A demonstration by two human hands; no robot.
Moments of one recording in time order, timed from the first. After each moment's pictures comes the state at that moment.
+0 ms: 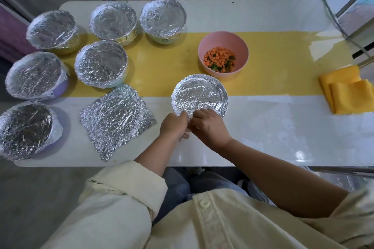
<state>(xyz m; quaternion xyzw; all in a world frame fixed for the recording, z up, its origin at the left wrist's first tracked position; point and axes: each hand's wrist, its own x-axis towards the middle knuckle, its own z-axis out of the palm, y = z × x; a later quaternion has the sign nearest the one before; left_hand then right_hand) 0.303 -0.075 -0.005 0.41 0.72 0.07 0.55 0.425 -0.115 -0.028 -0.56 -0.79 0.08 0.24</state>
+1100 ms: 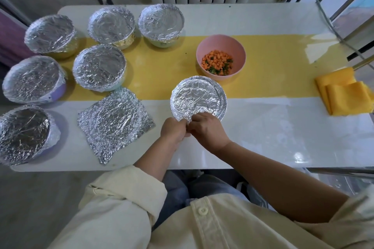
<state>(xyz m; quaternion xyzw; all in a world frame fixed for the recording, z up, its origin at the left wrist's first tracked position) 0.303 -0.076 -0.016 0.39 0.71 0.11 0.57 0.423 -0.115 -0.026 -0.56 -0.78 0.11 0.25</state>
